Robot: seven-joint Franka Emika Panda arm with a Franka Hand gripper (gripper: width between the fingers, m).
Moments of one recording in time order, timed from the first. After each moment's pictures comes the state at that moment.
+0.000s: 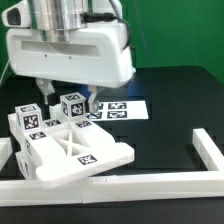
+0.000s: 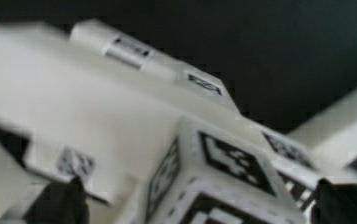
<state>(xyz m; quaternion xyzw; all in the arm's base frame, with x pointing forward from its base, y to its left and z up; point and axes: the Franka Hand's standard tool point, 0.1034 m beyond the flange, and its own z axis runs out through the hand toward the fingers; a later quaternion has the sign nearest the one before) 0.597 -0.074 0.117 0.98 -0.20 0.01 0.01</state>
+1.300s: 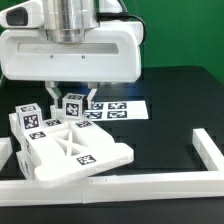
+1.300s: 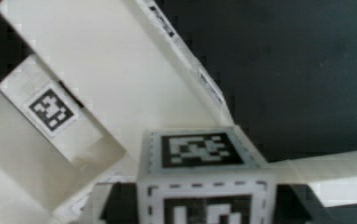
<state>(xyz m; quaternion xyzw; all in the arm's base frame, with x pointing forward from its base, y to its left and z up) 0.598 -0.071 0.115 0.99 -0.12 0.01 0.01</state>
